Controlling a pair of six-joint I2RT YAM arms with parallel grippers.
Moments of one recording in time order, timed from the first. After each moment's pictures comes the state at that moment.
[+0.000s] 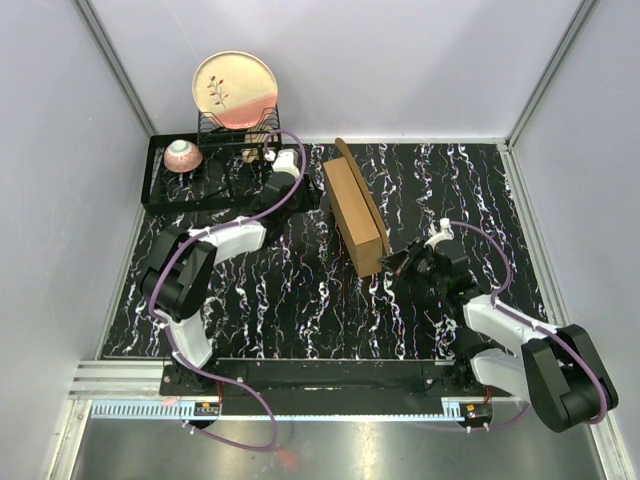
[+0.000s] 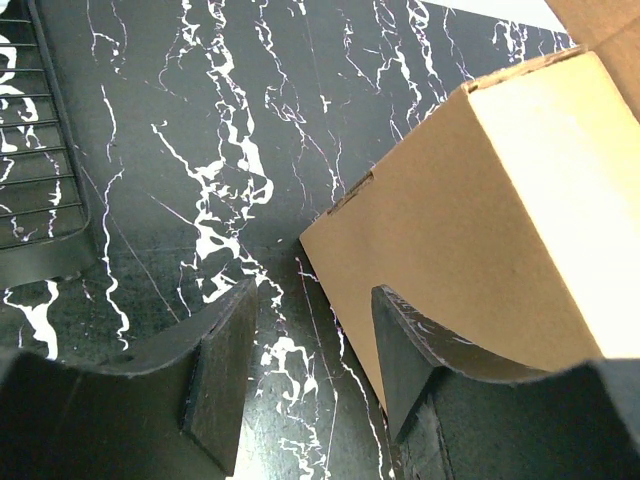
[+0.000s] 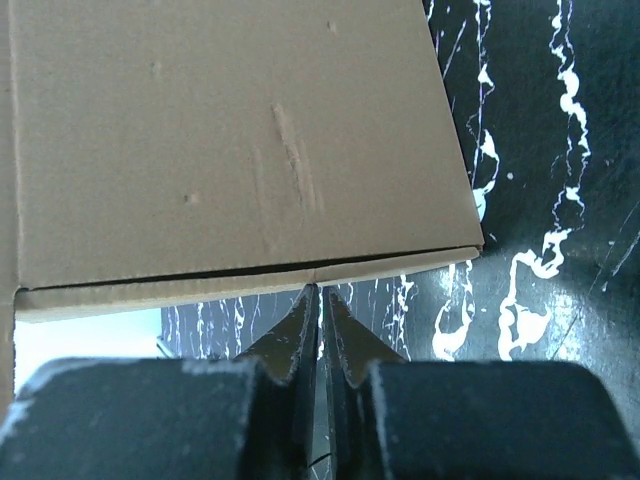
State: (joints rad) left arm -0.50 1.80 1.08 0.36 -0.11 -0.49; right arm 0.35 1.12 0.31 0.41 -0.30 0.97
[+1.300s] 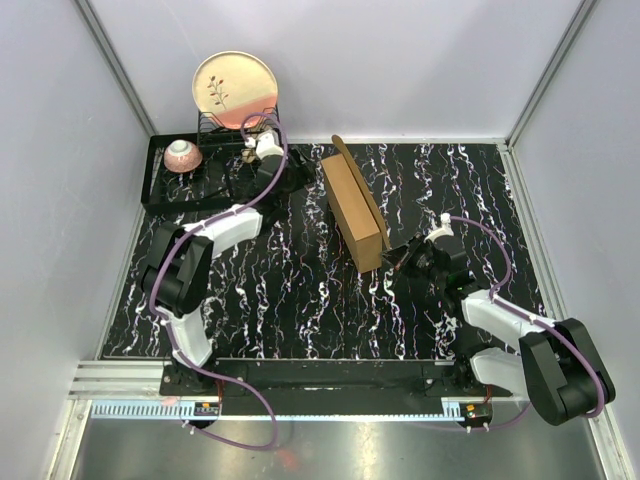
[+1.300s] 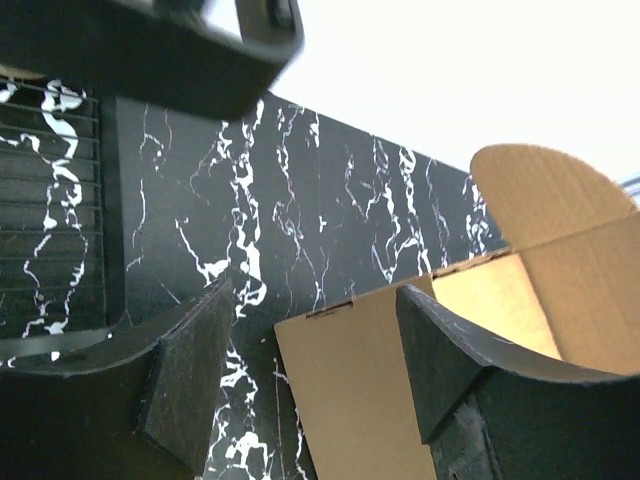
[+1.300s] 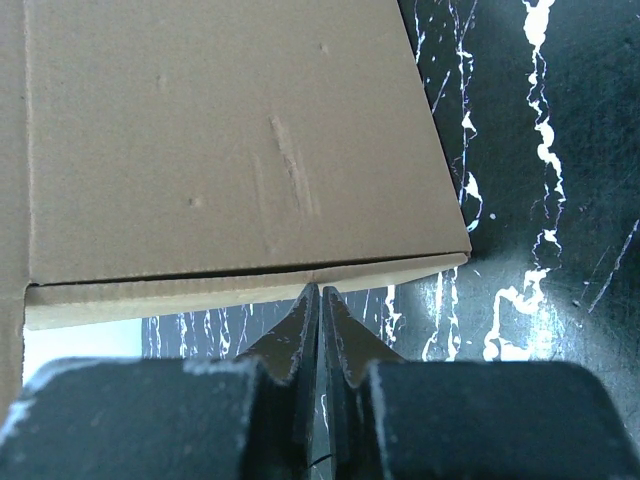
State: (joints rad) left arm -0.46 1.83 1.19 0.37 -0.22 -0.67; right arm 0.35 1.16 0.35 0.42 -0.24 0.92
